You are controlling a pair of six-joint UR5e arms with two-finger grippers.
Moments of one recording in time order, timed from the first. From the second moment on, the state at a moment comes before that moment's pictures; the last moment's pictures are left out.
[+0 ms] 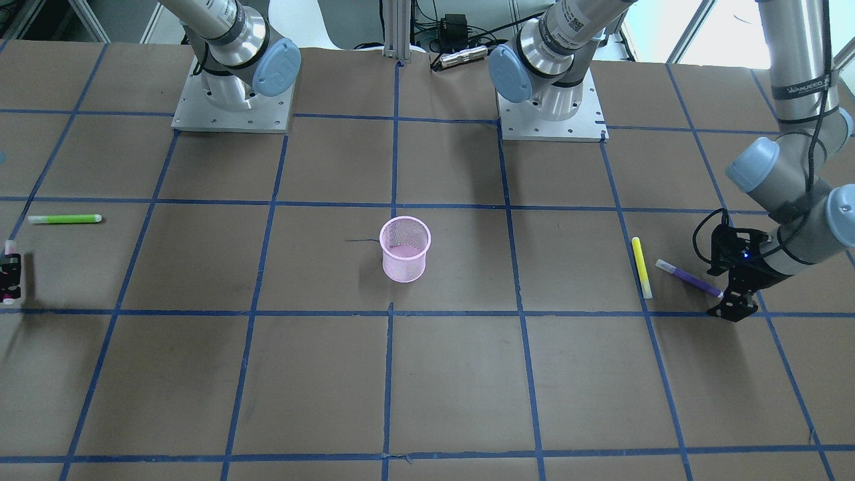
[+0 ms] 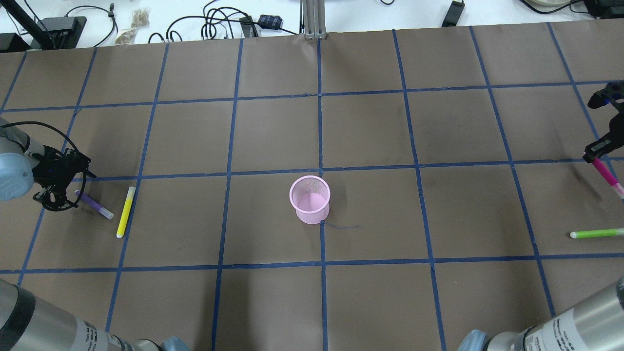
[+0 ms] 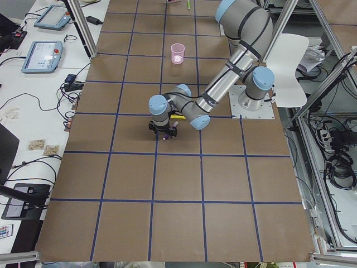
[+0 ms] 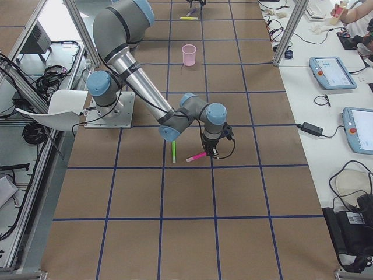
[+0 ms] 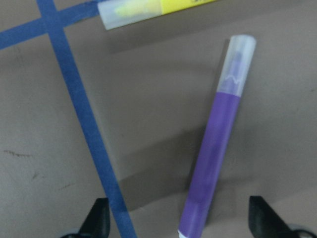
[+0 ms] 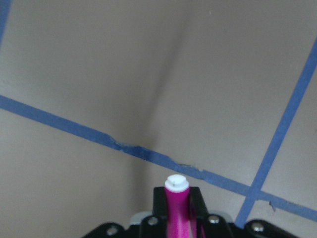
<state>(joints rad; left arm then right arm) -0.90 -2.03 -1.88 -0.87 1.57 2.56 0.91 -1.17 1.80 -2.28 -1.60 -1.06</state>
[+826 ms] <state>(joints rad) -0.89 -2.01 -1.87 -0.87 1.53 2.59 1.29 -1.46 1.94 -2.39 -1.31 -0.86</state>
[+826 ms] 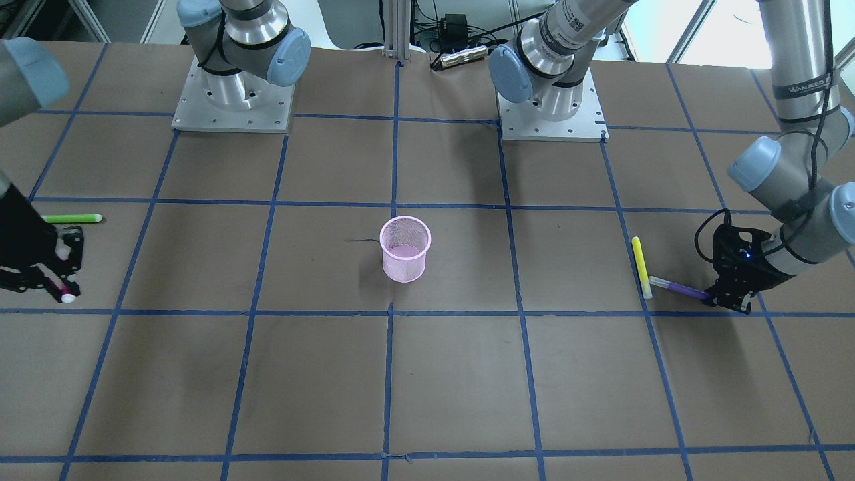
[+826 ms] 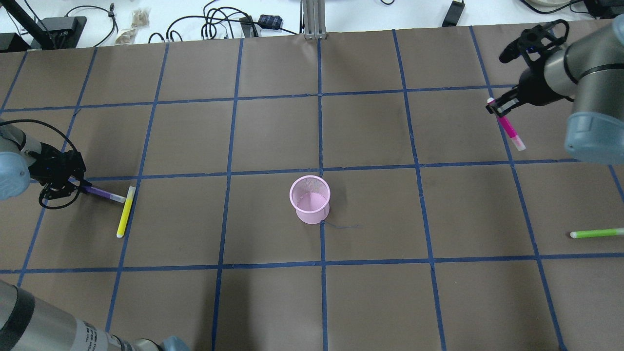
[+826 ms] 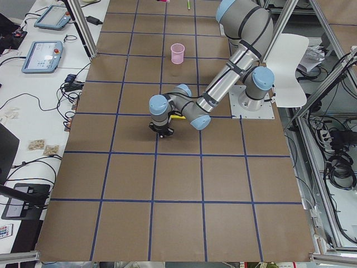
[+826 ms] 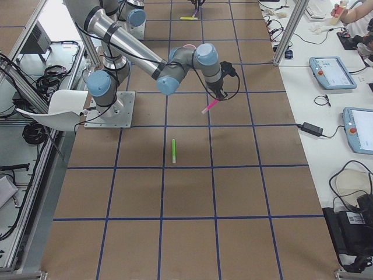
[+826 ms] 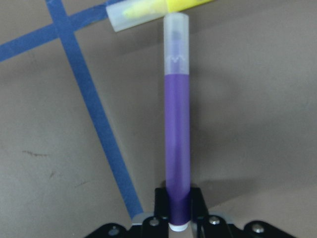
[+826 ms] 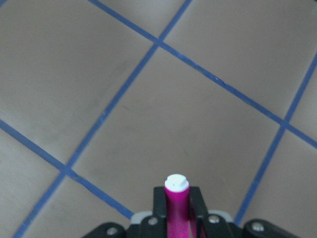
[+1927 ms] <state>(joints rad) -1.01 -1.78 -1.84 -1.03 1.60 2.23 1.79 -1.47 2.08 -3.08 -1.30 -0.25</state>
